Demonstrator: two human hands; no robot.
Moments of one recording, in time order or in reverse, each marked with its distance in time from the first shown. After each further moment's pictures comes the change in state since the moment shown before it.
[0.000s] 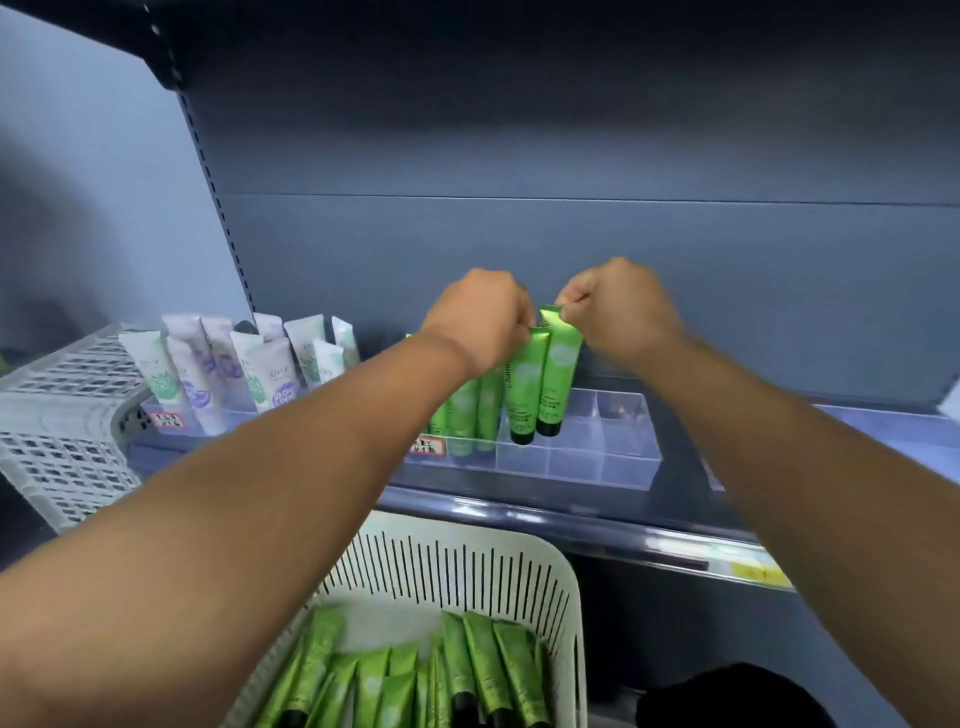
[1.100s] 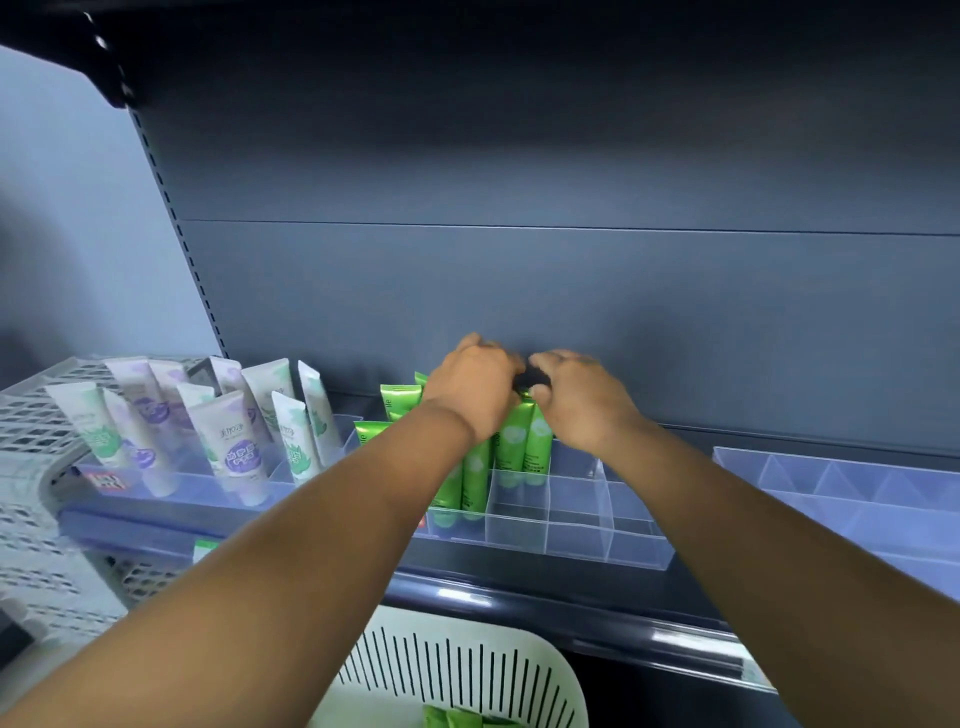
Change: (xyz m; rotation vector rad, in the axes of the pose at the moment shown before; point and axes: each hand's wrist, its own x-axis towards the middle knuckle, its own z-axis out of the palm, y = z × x) left_hand 0.069 -0.030 0.063 0.158 -0.103 0.005; right_hand 0.047 0.035 0.076 -0.116 -0.250 -0.024
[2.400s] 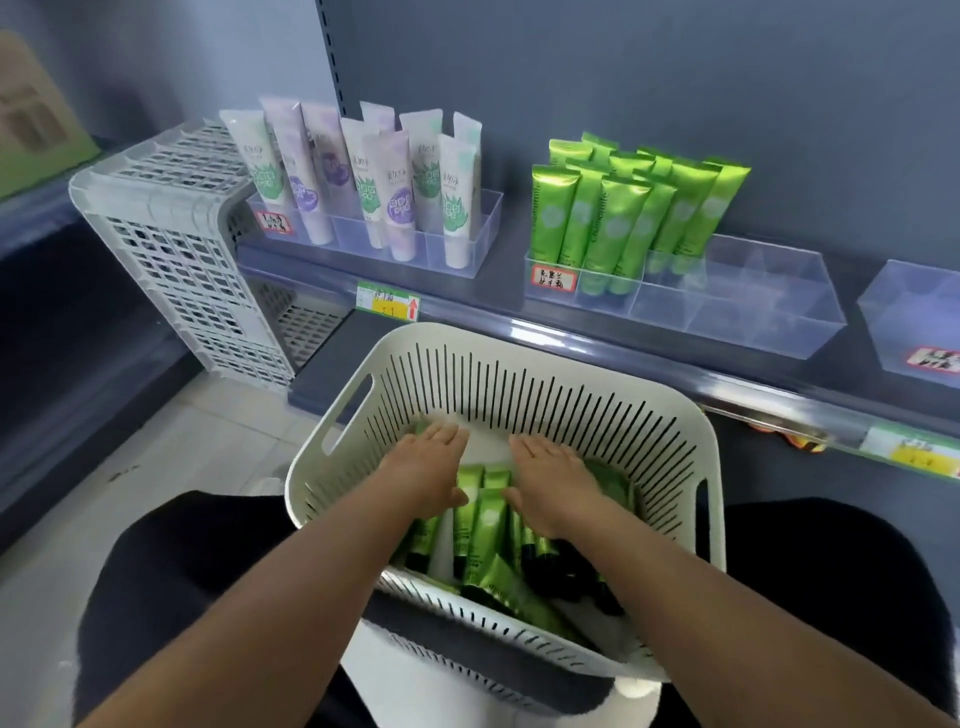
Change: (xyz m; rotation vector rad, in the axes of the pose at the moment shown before) left_hand -0.289 -0.128 0.157 0.077 -0.673 -0.189; right_hand -0.208 -0.111 0.225 -0.107 -0.673 -0.149
